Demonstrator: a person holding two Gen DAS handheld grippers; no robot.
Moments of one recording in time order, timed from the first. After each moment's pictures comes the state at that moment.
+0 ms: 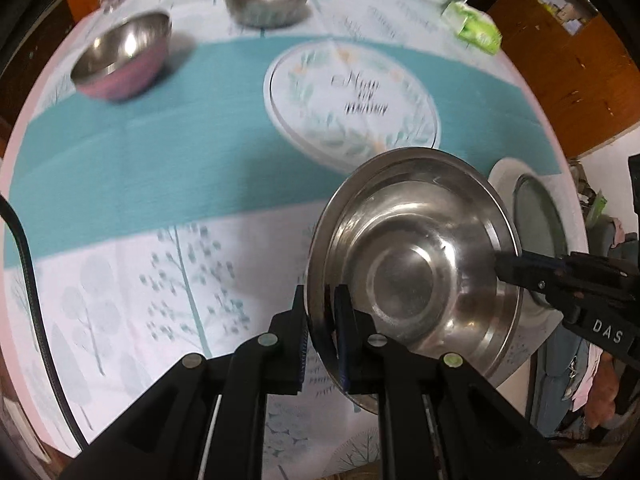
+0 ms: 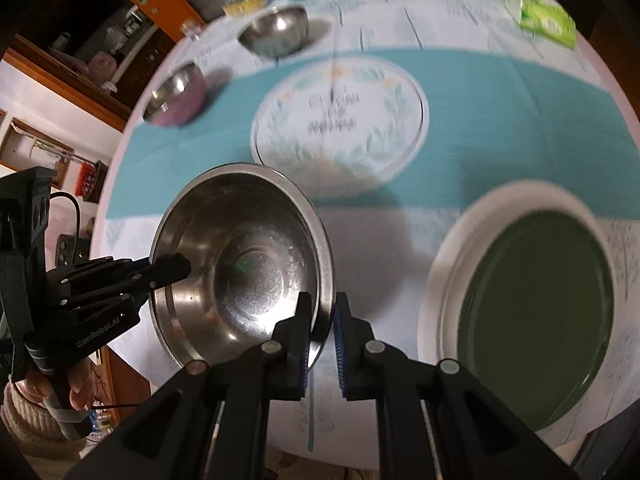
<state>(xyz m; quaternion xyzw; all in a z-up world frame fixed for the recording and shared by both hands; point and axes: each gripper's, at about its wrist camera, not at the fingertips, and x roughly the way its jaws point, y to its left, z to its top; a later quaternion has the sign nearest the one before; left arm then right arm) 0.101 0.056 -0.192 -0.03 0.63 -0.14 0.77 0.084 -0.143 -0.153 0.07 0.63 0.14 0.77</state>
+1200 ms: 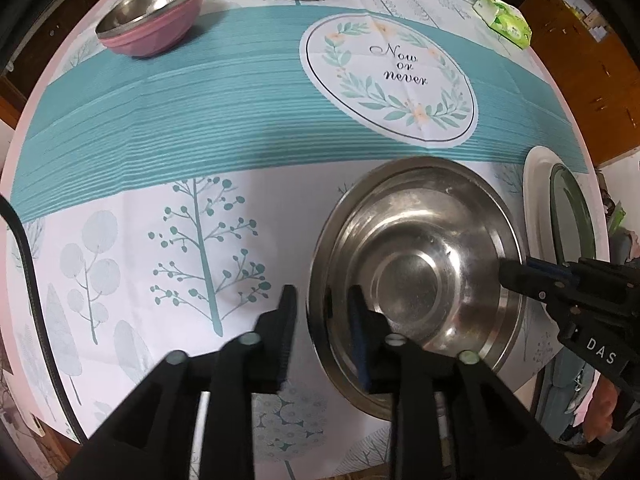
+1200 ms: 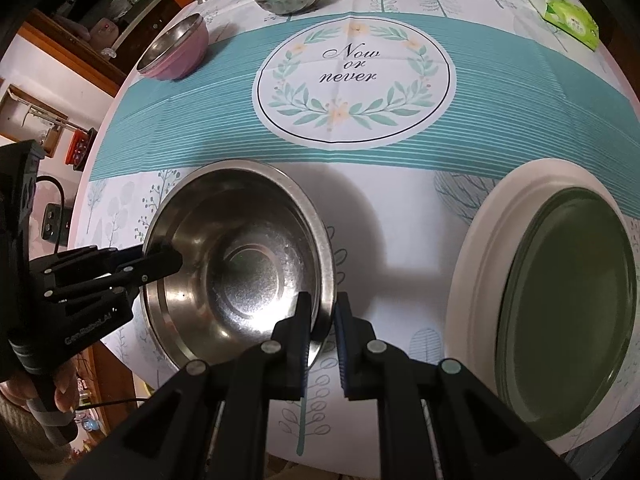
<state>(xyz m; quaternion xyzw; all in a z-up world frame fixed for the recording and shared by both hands) 0.084 0.067 -0.216 -0.03 0.64 -0.10 0.76 0.075 -0.120 -0.187 0.03 0.64 0.15 0.75</state>
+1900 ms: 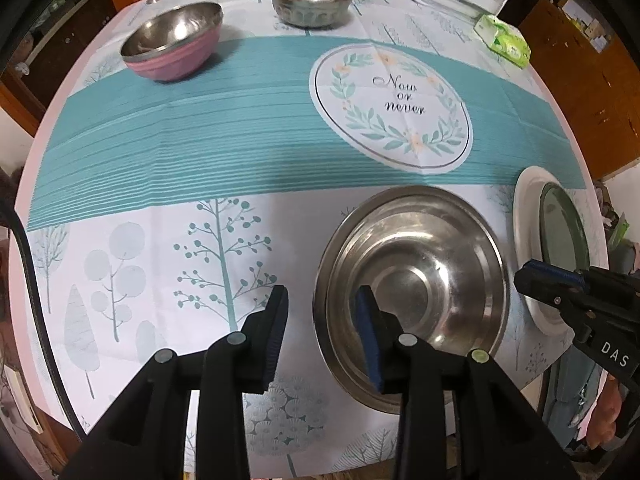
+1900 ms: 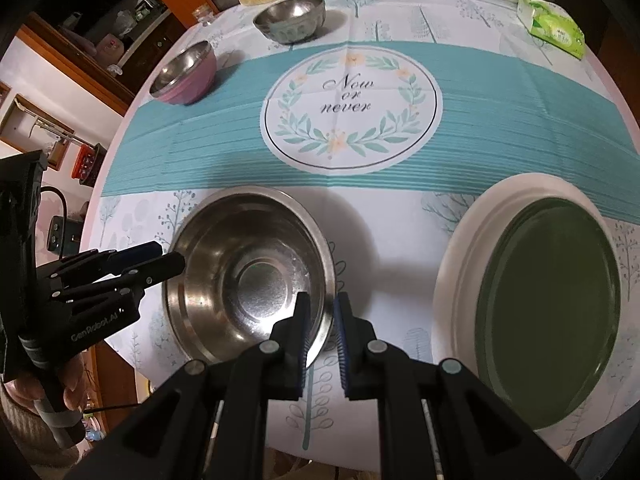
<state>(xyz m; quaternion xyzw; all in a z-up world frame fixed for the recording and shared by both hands) 0.075 0.071 -0.187 -0.03 0.61 -0.08 0.79 0.067 -0.128 -0.158 0.04 0.61 0.15 0.78</state>
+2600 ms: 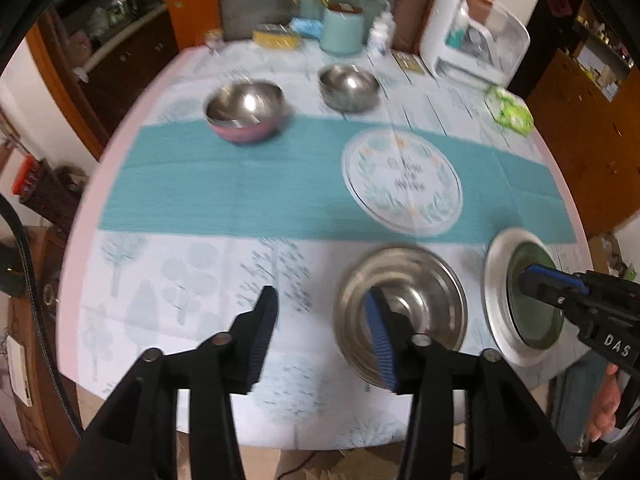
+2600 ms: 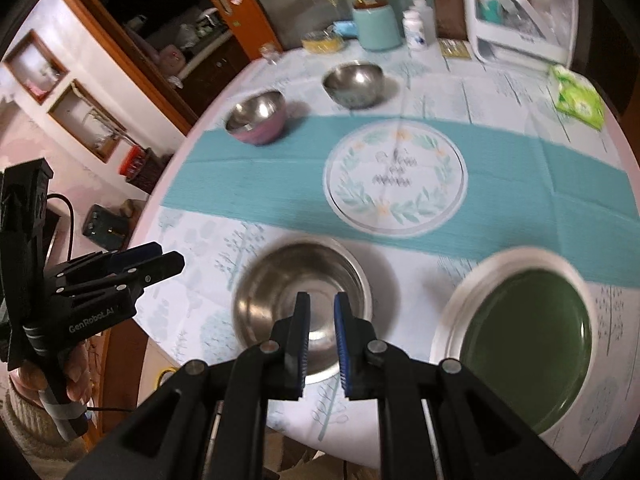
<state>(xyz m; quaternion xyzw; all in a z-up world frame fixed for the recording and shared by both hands) 0.032 0.095 -0.082 -0.05 0.53 0.00 0.85 0.053 -0.128 -0.076 0.03 0.53 0.24 0.81</state>
